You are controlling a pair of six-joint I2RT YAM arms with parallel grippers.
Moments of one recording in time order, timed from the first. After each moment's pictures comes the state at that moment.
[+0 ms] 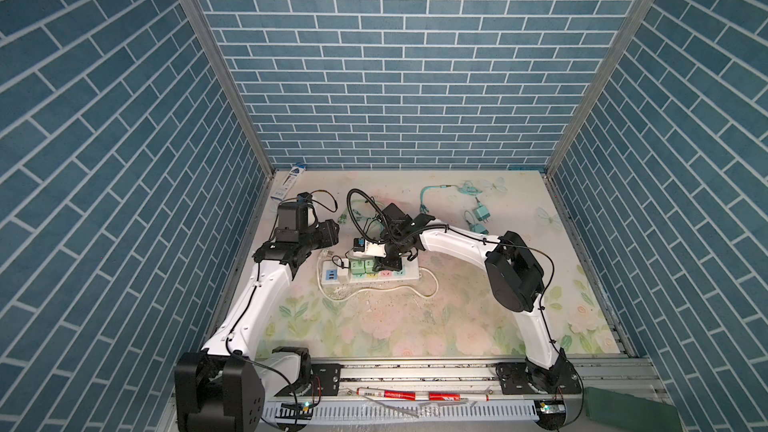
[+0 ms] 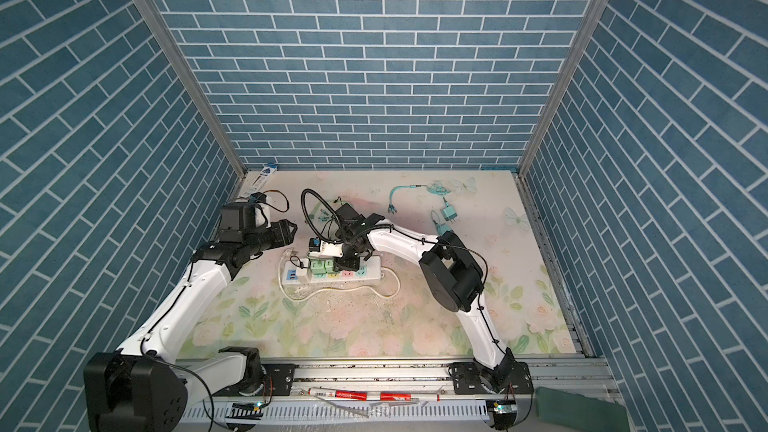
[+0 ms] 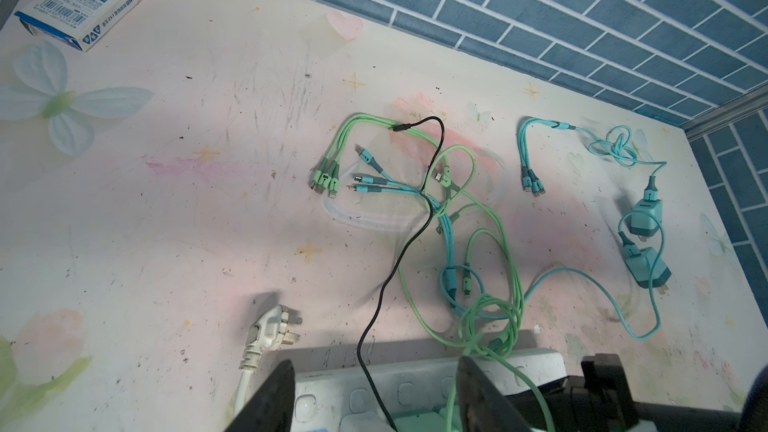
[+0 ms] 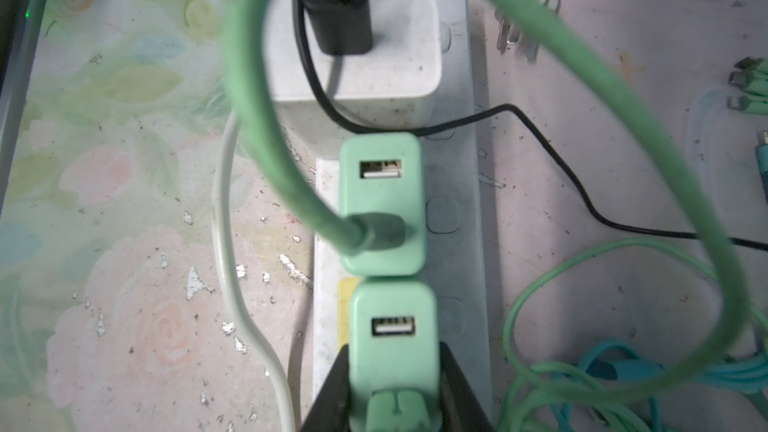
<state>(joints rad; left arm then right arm) -0.07 1.15 0.88 -0.44 0.18 -0.30 0.94 2.16 1.70 -0.66 -0.41 -0.68</state>
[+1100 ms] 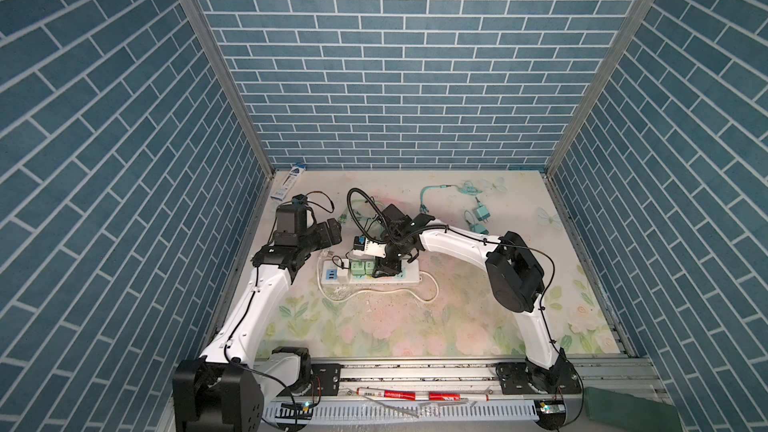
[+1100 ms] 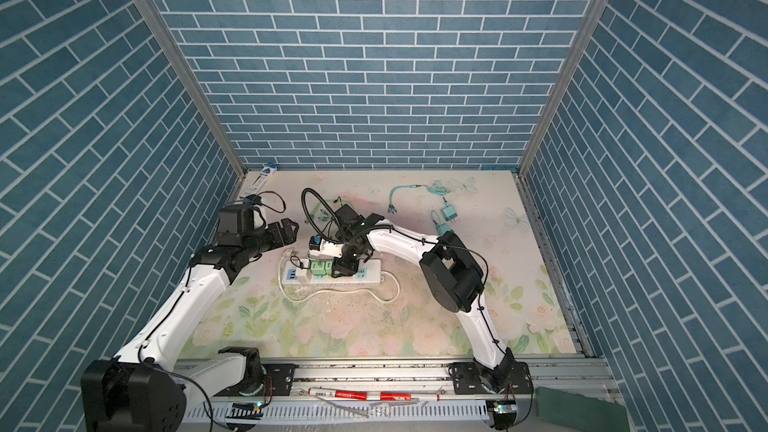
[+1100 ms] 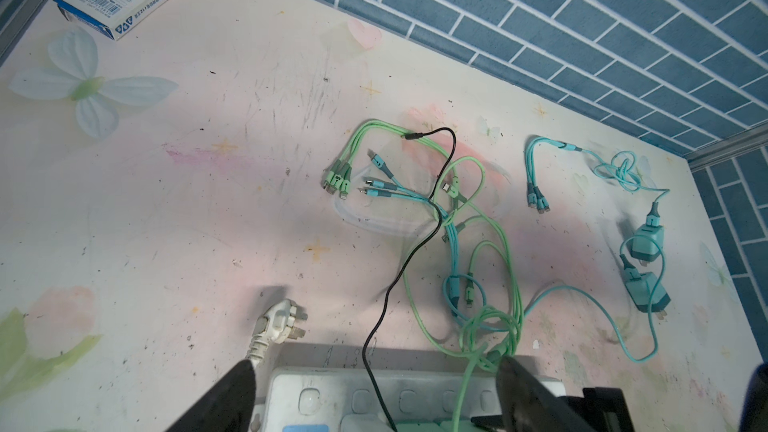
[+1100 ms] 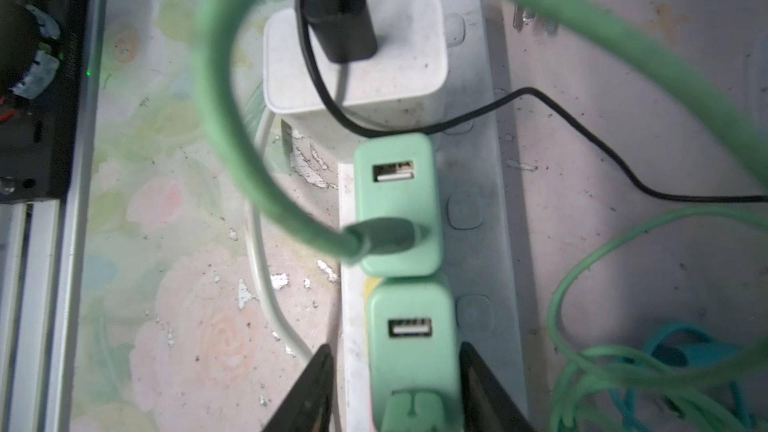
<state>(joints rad) -0.07 1.12 0.85 -0.43 0.15 -0.37 0.93 2.14 1.71 -0.71 -0.47 -0.53</state>
